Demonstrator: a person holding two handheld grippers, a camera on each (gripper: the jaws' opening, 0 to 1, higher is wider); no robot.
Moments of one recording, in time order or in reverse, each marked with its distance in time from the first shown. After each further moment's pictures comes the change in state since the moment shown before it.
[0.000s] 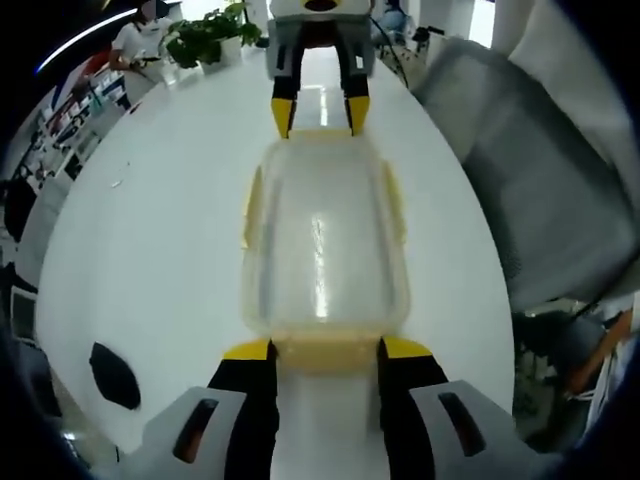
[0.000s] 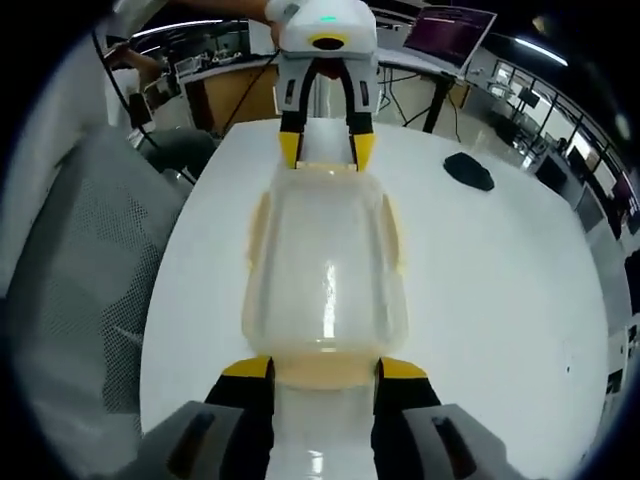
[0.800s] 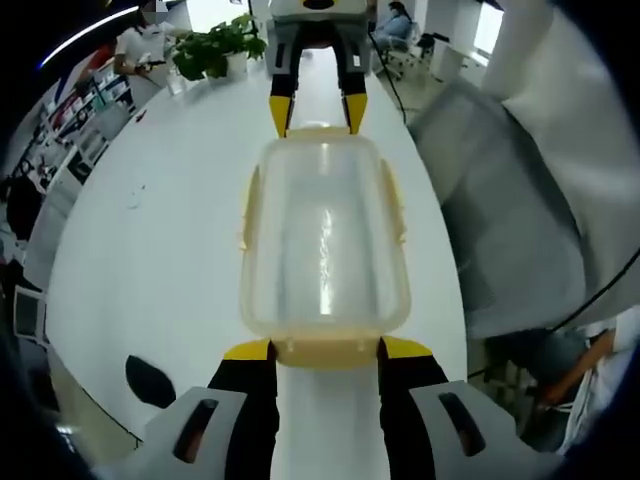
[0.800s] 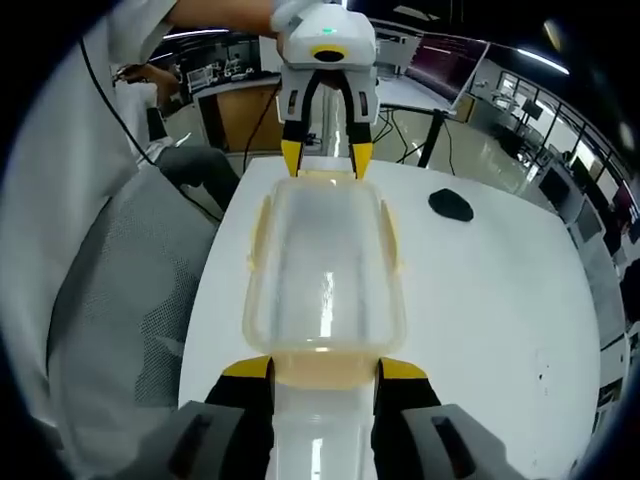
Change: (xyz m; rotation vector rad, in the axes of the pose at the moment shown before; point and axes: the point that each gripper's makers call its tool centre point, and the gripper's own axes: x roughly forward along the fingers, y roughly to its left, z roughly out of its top) left arm -0.053 0.001 0.055 -0.029 0.017 -0.012; right arm -0.076 -0.004 0.015 -0.017 -0.045 0.039
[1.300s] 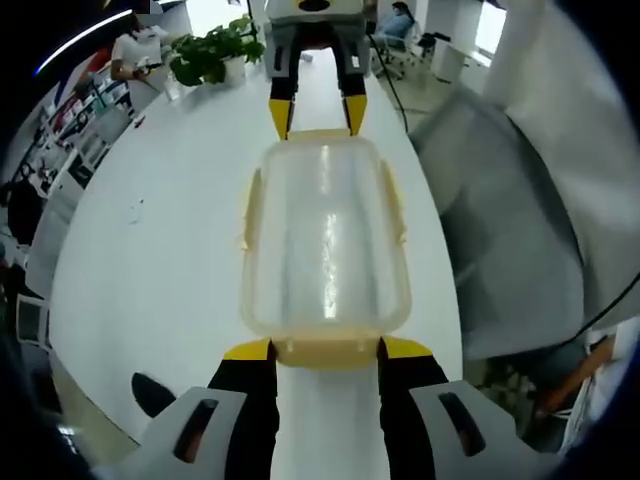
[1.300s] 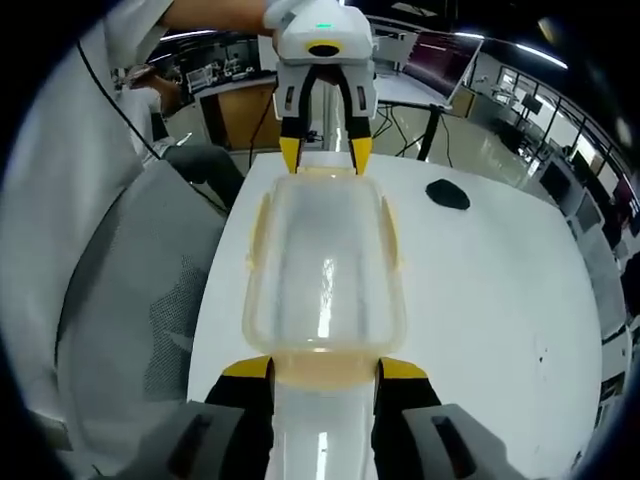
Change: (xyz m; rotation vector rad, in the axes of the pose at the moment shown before) left arm 0.005 -0.003 0.032 0.007 -0.008 0.014; right arm -0.019 0.004 -0.024 0.015 0.011 0.006
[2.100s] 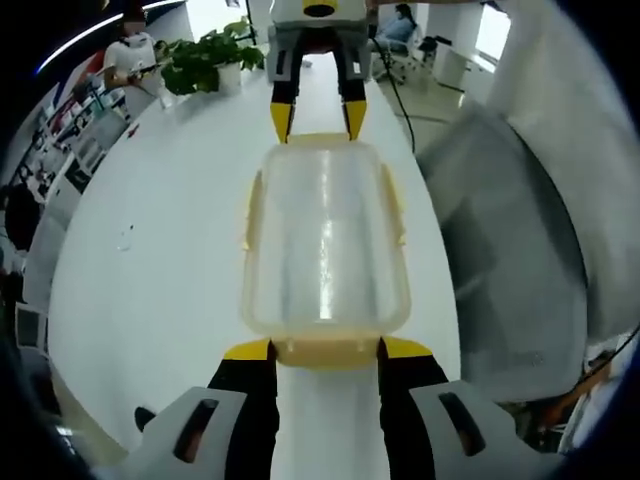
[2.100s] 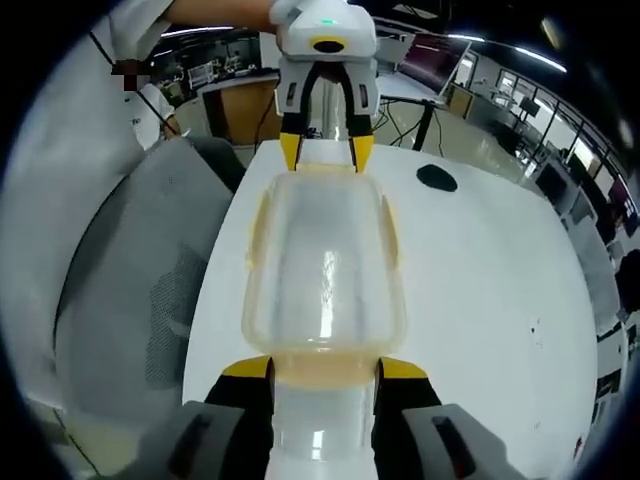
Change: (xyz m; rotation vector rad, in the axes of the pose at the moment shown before) left arm 0.028 -0.001 0.058 -0.004 -0.006 -0.004; right arm -0.030 0.002 -0.057 -0.009 0.000 -0.022
